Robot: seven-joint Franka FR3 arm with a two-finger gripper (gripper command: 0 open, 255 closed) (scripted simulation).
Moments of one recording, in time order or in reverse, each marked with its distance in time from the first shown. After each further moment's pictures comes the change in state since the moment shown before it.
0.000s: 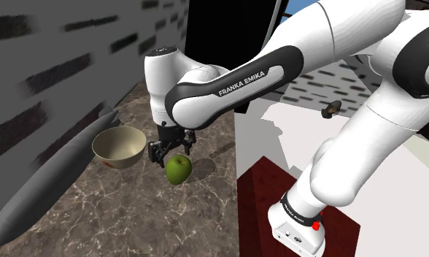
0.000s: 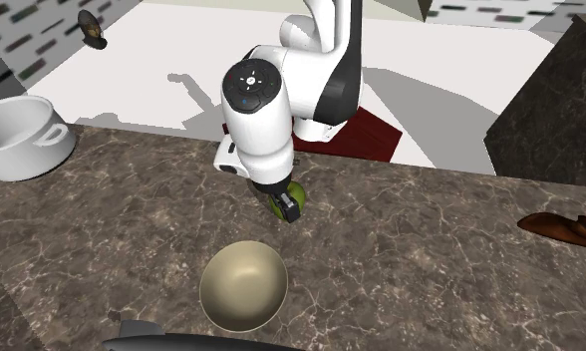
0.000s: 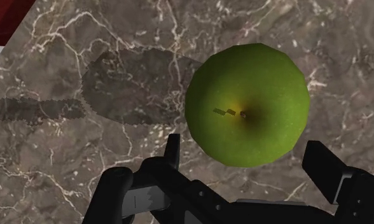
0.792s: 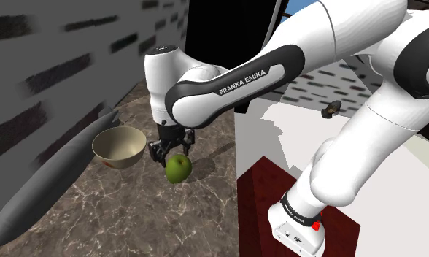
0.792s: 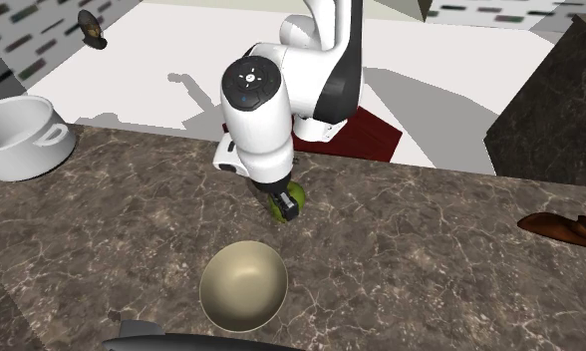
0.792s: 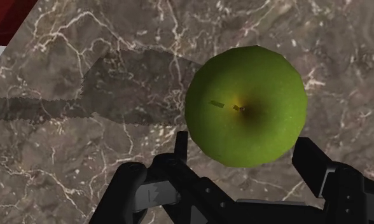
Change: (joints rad) arm 0.000 -0.005 -0.001 0.003 0.002 -0.007 -0.002
